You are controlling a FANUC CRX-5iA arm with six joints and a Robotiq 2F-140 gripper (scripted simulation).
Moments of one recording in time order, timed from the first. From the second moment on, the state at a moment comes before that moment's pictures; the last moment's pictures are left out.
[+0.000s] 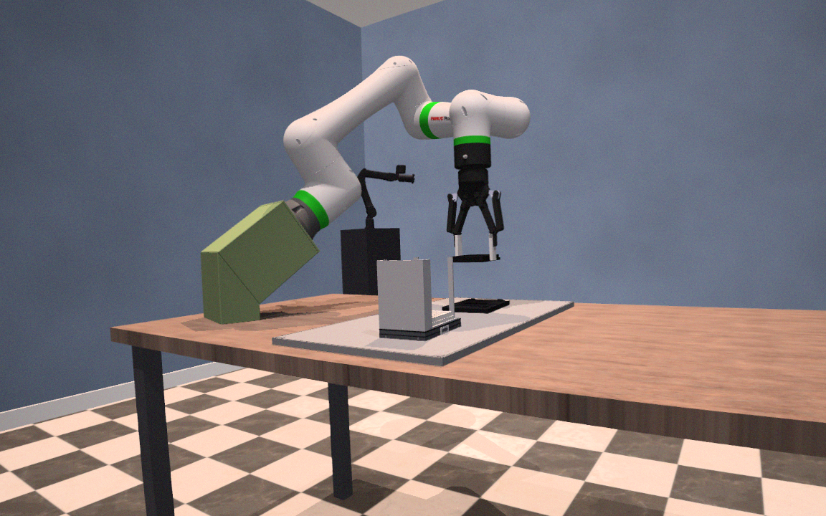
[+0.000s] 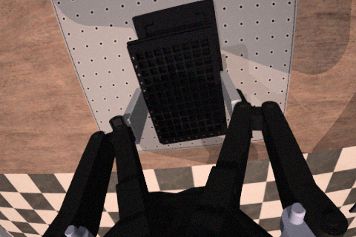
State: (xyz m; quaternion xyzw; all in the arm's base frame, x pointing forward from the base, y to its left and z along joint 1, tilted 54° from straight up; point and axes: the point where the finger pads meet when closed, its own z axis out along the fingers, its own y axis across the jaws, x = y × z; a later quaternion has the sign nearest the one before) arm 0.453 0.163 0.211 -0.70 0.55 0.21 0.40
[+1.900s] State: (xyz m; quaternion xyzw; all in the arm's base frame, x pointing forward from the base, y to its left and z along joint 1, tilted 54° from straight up) arm 0.466 0.228 0.162 -0.70 0.55 0.21 0.40
